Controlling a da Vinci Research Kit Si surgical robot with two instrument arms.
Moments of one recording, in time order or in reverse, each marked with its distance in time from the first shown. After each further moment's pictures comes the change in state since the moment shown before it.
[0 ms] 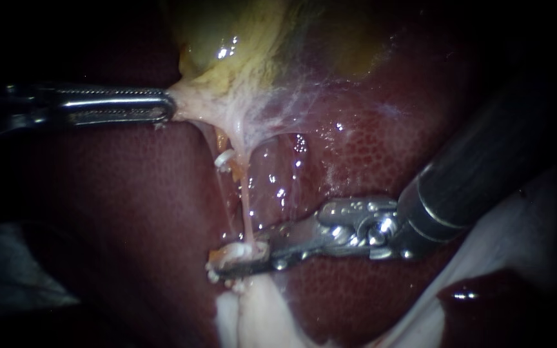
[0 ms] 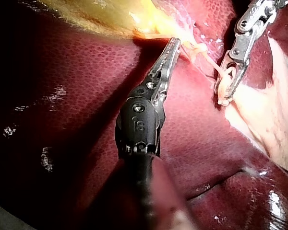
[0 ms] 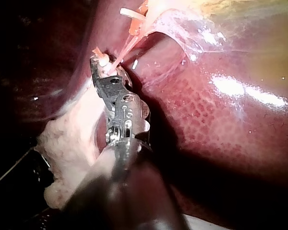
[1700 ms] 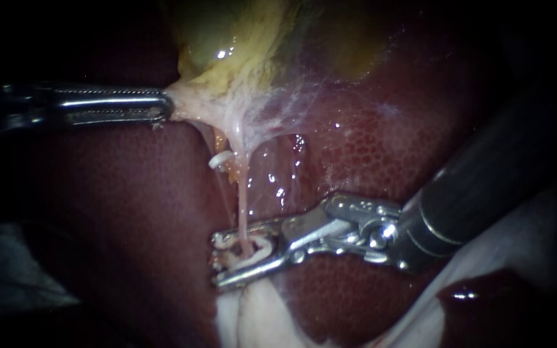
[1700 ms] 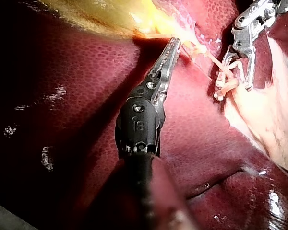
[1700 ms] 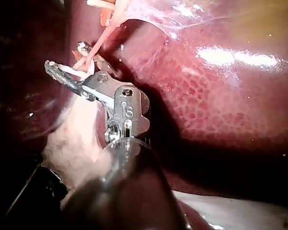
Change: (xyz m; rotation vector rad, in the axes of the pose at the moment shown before) right arm 0.000 0.001 0.000 0.321 0.262 0.039; left arm 0.000 0.000 0.000 -0.004 0.000 0.000
